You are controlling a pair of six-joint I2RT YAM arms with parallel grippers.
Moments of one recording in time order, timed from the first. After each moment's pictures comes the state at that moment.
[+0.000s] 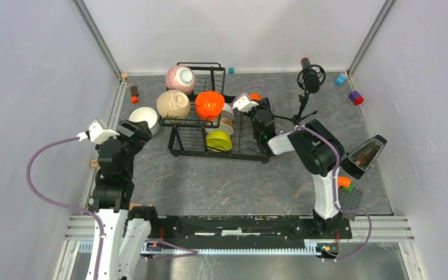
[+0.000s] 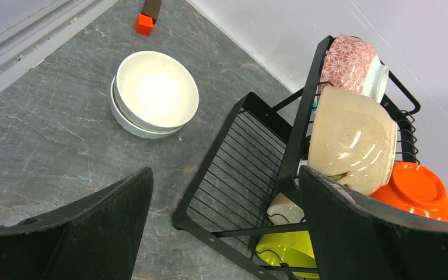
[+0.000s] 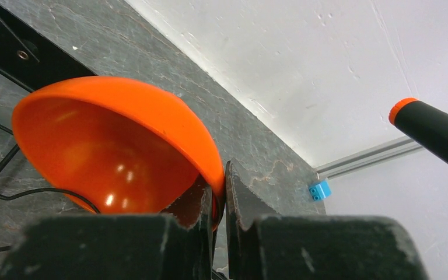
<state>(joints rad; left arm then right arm) -0.01 0.52 0.72 -0.41 -0.26 -0.66 0.58 2.06 0.98 1.08 0.55 -0.83</state>
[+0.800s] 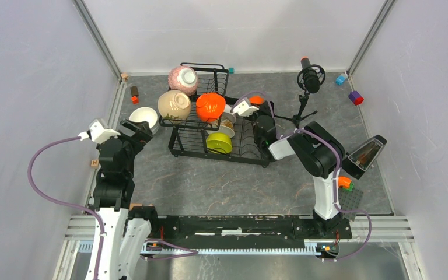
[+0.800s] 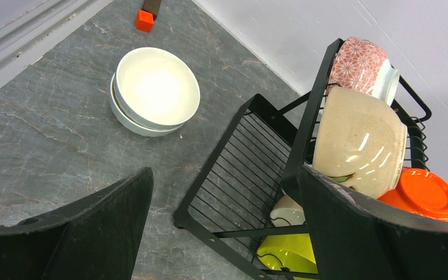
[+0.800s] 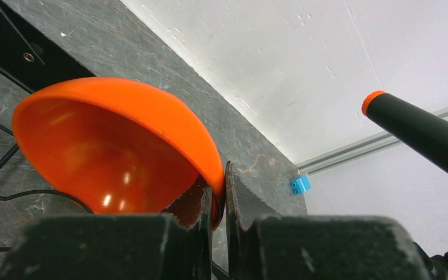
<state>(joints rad) -0.01 0.53 0.71 -0.40 -0.25 -0.66 0.60 2.03 0.89 1.18 0.59 -0.90</state>
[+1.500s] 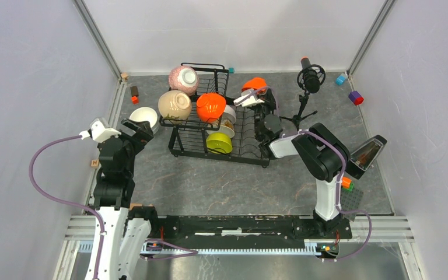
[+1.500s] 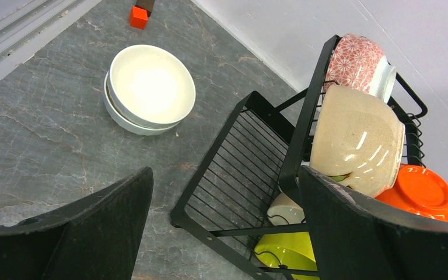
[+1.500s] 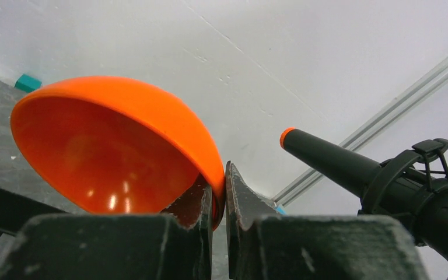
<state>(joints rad) -0.01 0.54 0.71 -0.39 -0.23 -0.66 0.61 1.98 0.91 1.45 0.59 -0.96</state>
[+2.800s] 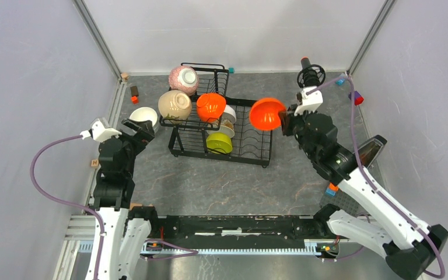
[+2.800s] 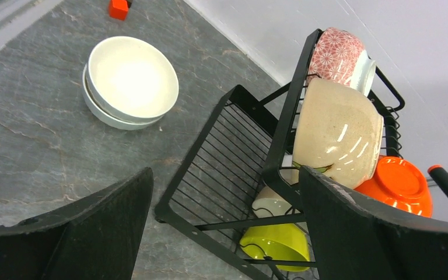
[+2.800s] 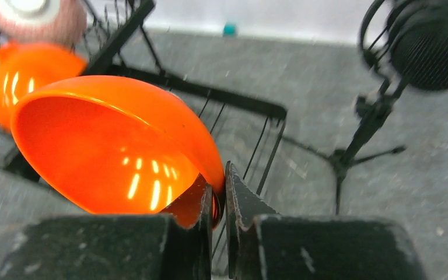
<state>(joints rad) -0.01 0.53 0.71 -0.39 -0.19 -0.68 0.63 0.95 0.95 -0.14 0.37 0.18</state>
